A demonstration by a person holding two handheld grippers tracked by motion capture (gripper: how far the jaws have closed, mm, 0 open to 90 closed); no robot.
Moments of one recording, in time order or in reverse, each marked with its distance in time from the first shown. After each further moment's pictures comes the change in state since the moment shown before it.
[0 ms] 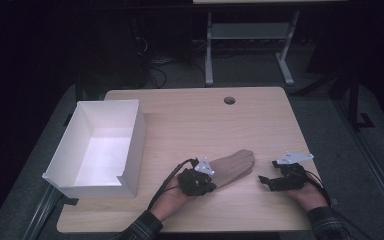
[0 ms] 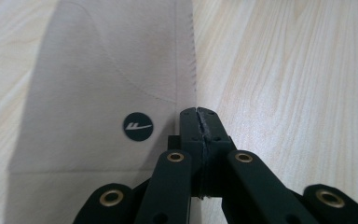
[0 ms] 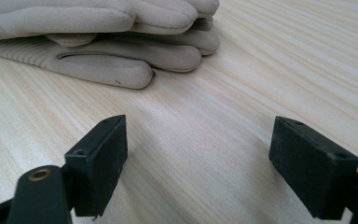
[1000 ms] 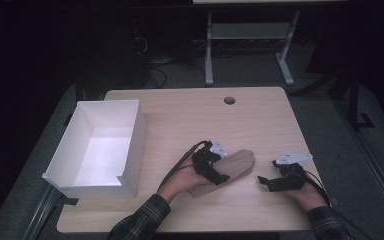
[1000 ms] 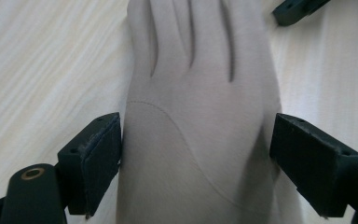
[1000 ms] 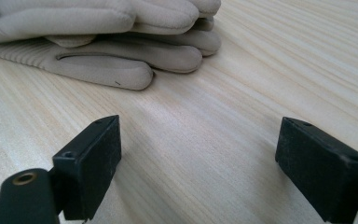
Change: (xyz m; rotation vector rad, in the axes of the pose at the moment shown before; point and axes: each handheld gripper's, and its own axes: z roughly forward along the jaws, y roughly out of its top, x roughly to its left) left arm 0.040 0.043 0.044 0.024 0.035 0.086; right arm 0.001 0.000 0.001 0.004 -0.006 0.001
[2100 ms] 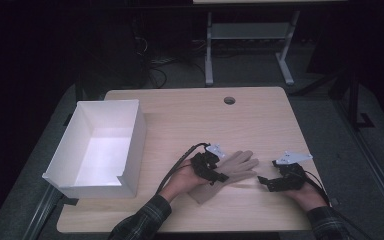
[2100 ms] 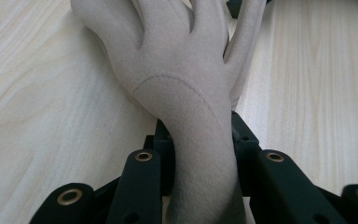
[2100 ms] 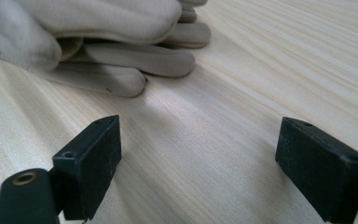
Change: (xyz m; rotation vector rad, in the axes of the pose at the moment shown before) left arm 0.004 -0.008 -0.005 -0.028 -0.187 -0.070; right arm 0.000 0.000 0.000 -0.002 -0.002 0.000
